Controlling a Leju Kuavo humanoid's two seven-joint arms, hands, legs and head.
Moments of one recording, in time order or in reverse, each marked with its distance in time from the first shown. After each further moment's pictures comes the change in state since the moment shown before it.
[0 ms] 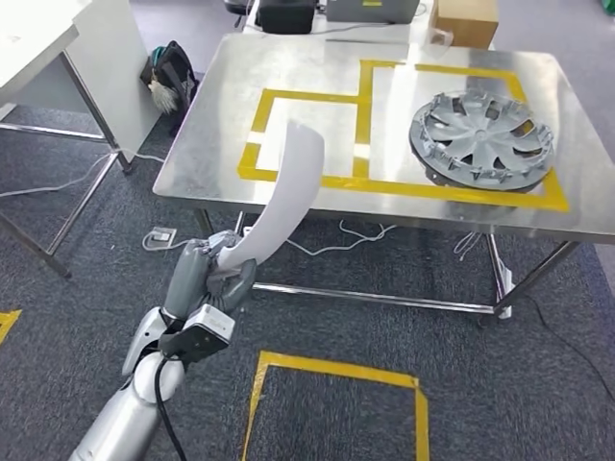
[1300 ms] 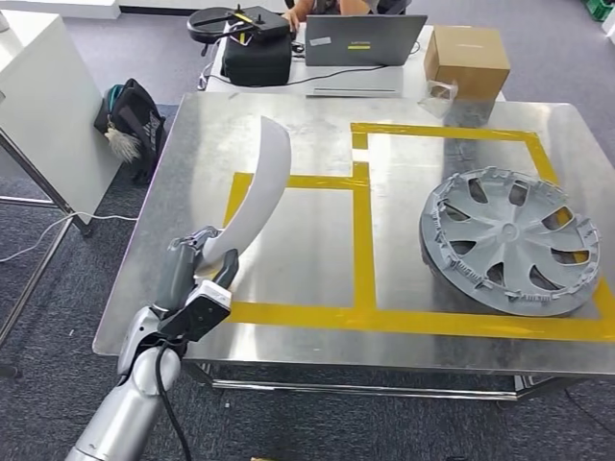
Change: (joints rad) left arm -0.039 -0.016 0.058 0.118 -0.090 0.070 0.107; right arm 0.002 0.004 0.023 0.022 0.050 -0.013 0.033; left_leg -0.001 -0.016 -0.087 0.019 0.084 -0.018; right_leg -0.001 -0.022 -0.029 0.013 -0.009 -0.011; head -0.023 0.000
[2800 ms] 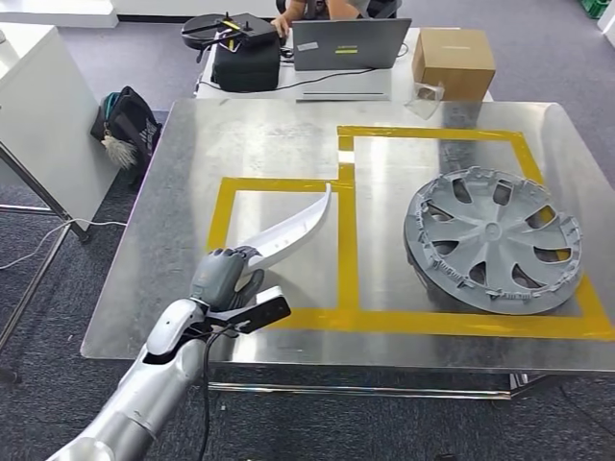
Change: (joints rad) left arm -0.145 -0.015 -0.050 0.401 -0.394 0.051 0.156; right arm -0.009 -0.001 0.042 0.010 0.034 -0.002 0.027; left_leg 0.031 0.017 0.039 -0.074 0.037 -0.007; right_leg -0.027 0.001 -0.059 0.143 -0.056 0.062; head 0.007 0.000
